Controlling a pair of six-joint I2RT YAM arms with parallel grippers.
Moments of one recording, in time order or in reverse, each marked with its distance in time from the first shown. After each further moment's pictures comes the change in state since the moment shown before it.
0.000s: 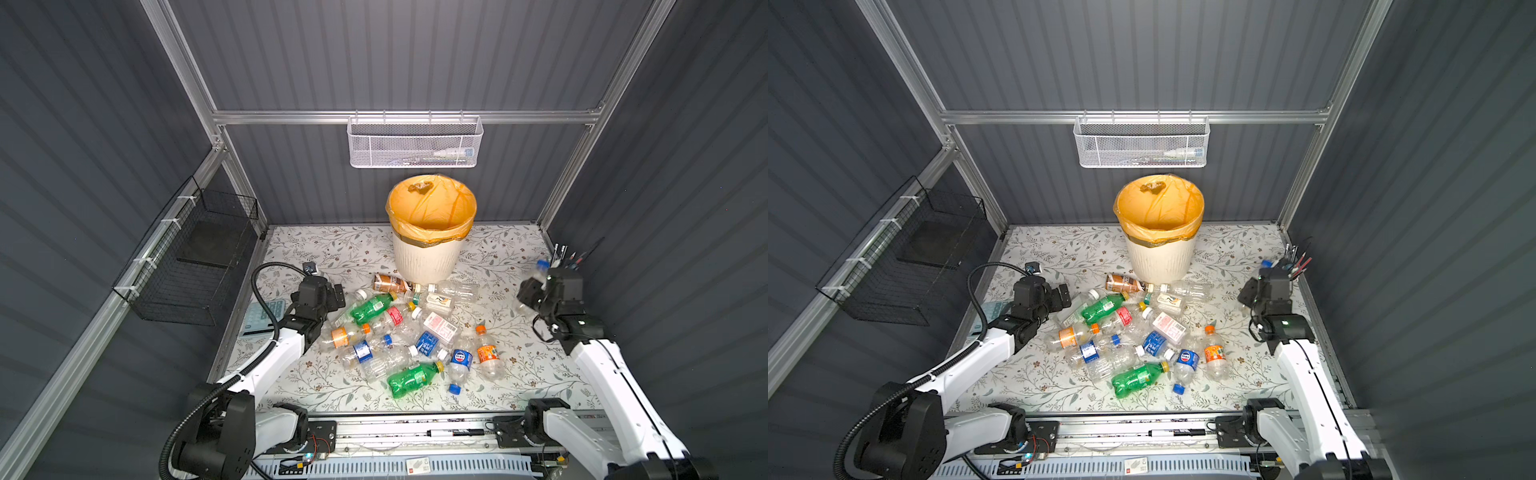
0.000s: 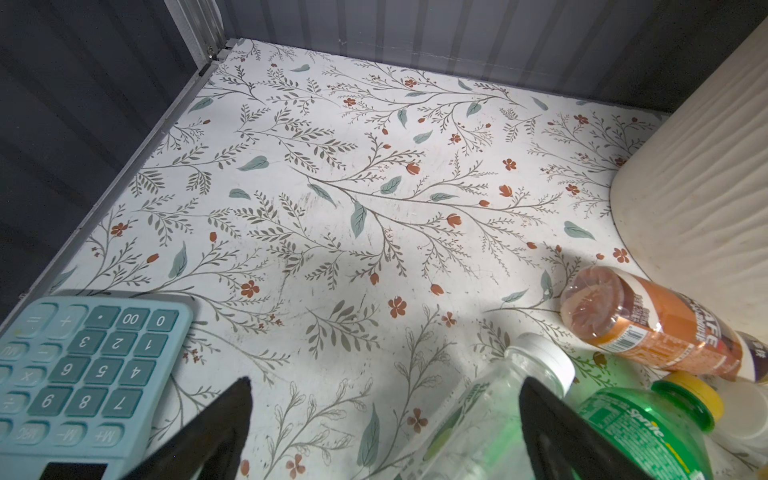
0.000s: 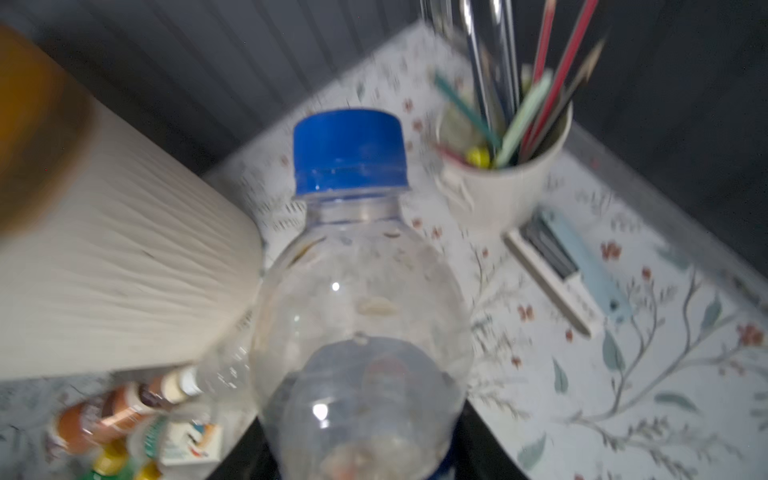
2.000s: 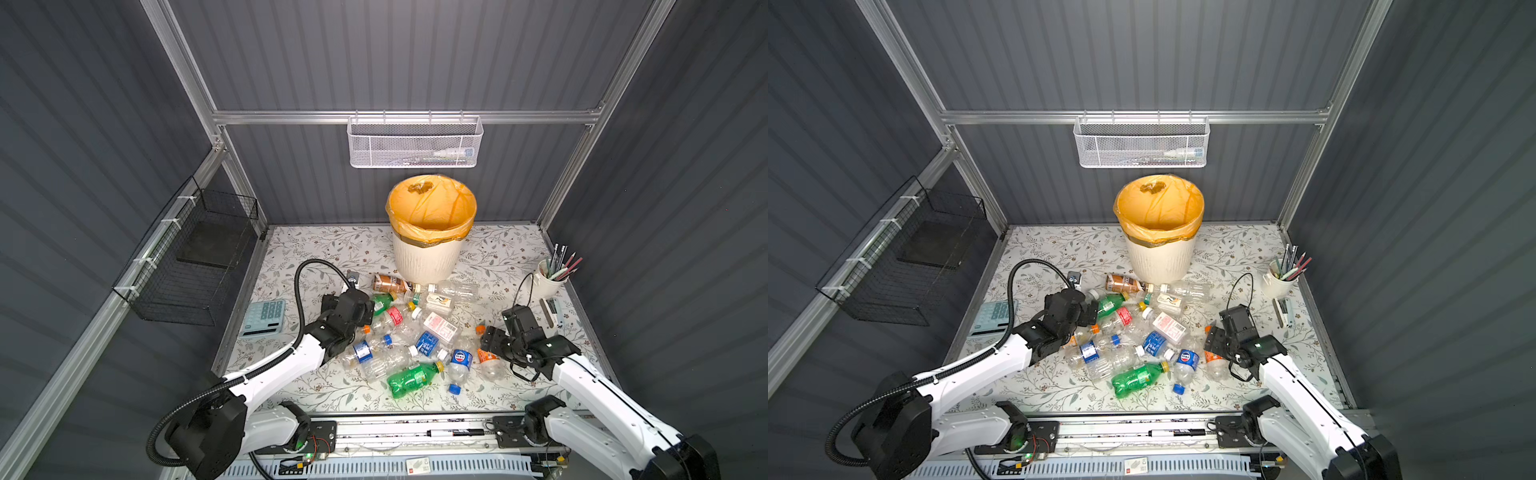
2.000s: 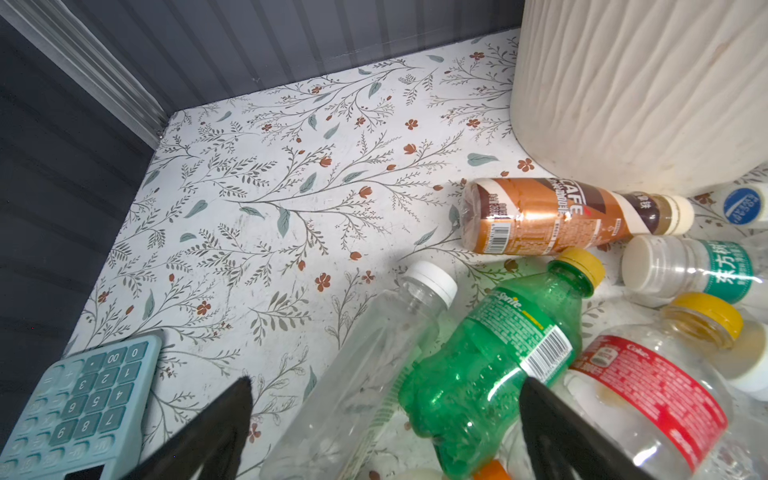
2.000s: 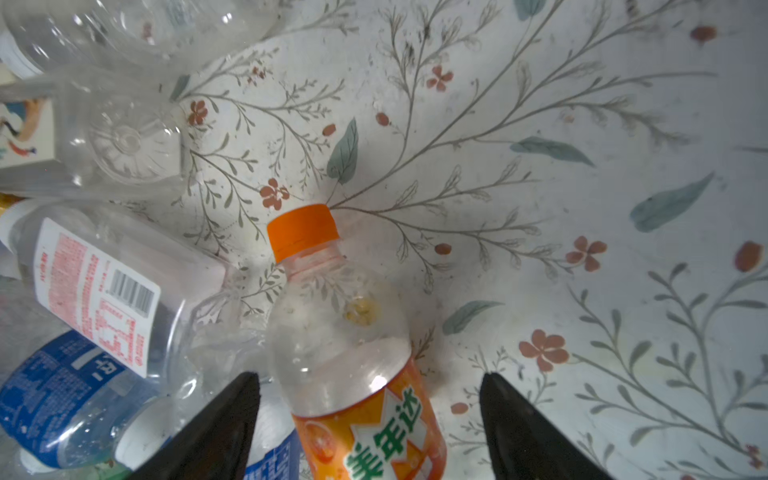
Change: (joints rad) left arm -0.383 0.011 0.034 -0.098 -0.267 0.093; right arm 0.340 -0.013 -0.403 -0.205 -0.122 0.199
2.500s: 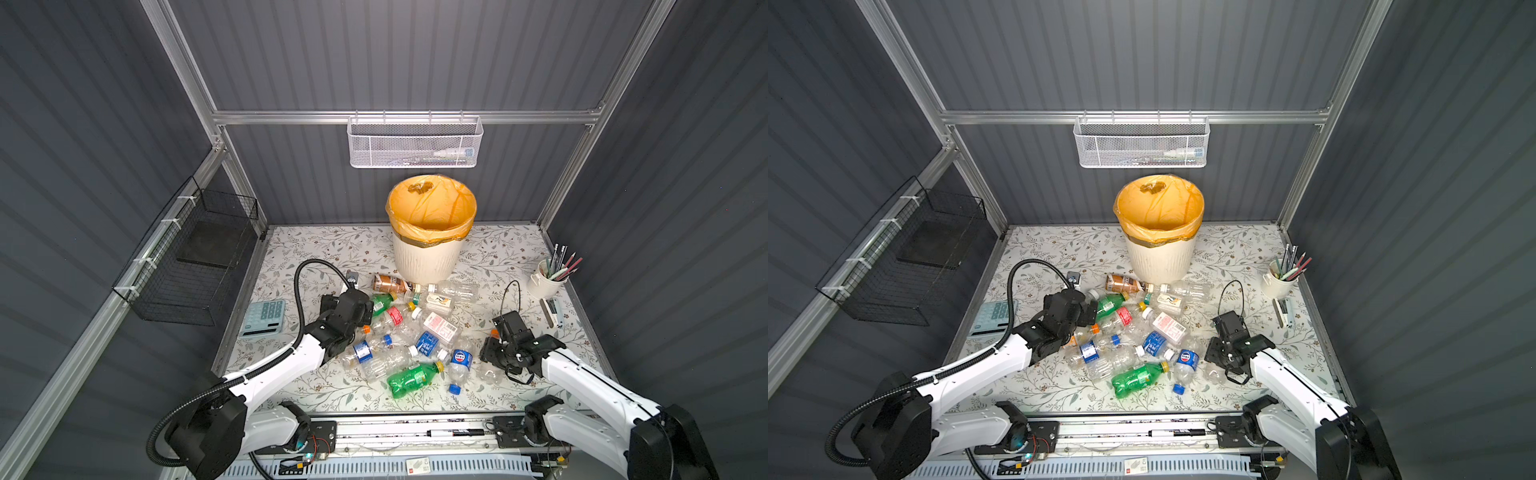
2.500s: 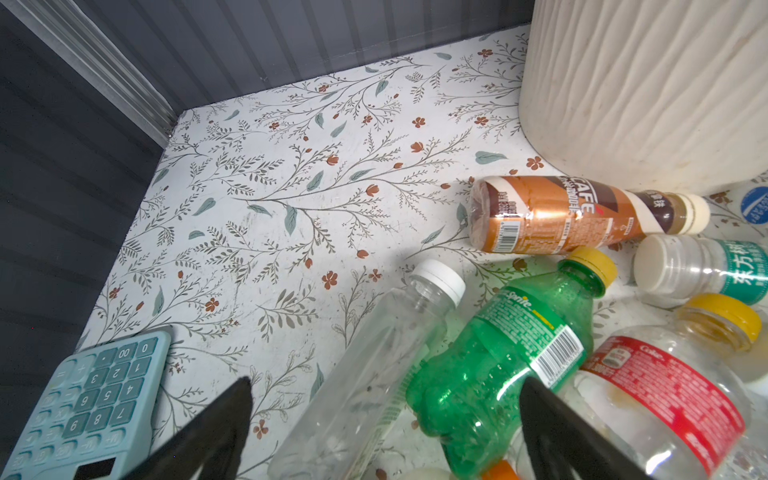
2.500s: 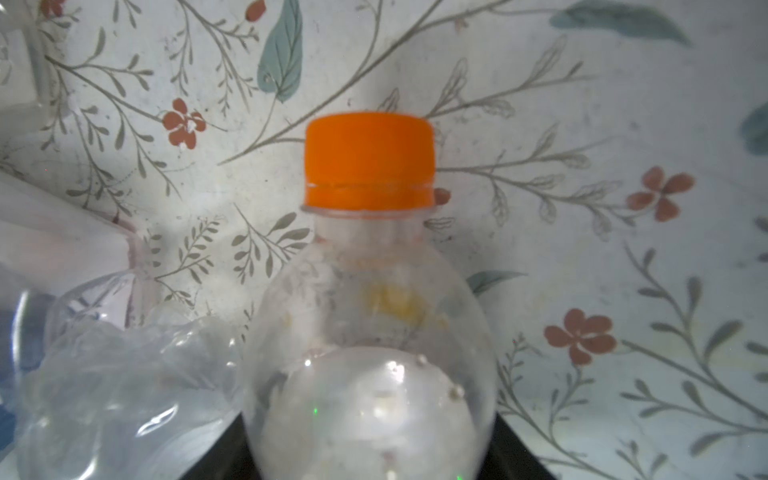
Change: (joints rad) left arm 0.000 0.000 0.000 -0.008 -0.013 0.000; right arm 0.021 0.117 -0.050 0.061 -0.018 0.026
